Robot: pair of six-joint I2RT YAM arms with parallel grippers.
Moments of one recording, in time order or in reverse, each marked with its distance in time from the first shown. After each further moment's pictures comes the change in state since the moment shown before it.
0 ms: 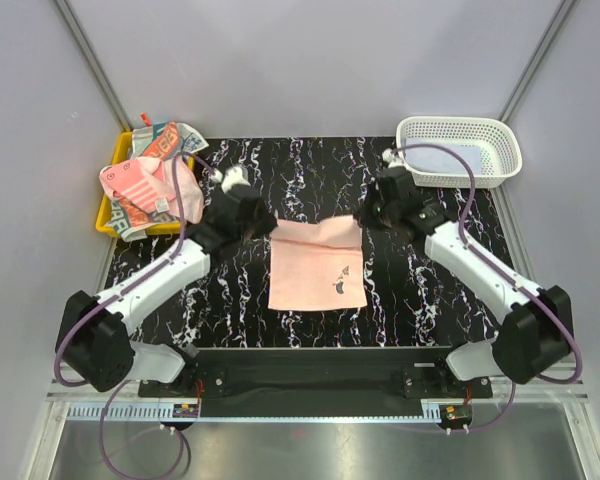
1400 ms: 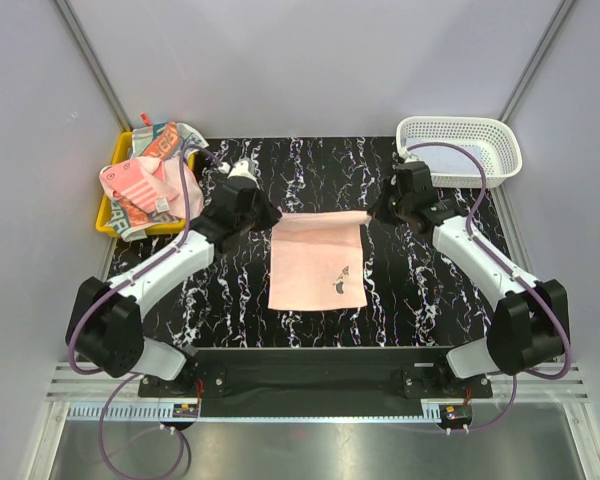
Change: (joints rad) left arm 0.103 0.090 0.068 0.105 0.176 0.118; right arm -0.153 0.071 0.055 0.045 -0.087 -0.076
